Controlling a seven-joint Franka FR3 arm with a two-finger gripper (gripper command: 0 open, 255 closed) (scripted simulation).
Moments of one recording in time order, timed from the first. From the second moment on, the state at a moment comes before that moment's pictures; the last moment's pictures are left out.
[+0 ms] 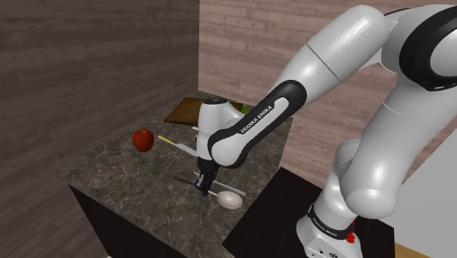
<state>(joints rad) 0.26 -0.07 0.18 -2.62 0.23 2.54 0.02</state>
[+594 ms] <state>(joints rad) 0.21 0.01 0.12 -2.45 0.18 2.44 -0.04</state>
